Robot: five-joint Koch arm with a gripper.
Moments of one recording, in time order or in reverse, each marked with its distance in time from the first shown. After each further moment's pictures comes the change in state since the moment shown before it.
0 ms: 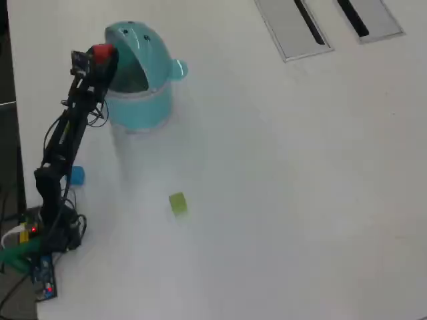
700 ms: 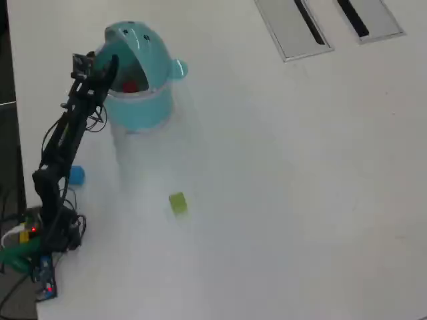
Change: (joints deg) arm -0.4 2.8 6.9 -0.4 1.0
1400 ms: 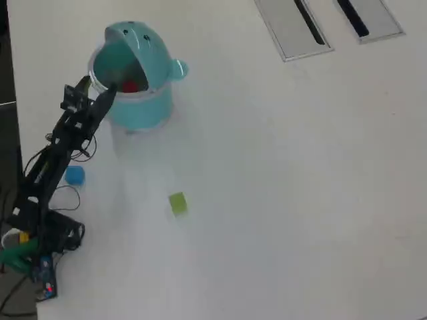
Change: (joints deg) arm 8.3 33.9 32.0 0.4 4.8
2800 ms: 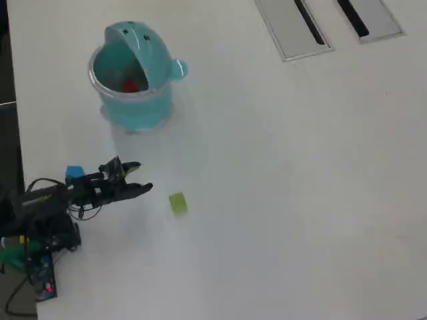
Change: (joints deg) arm 40.0 17.5 40.1 4.4 -1.4
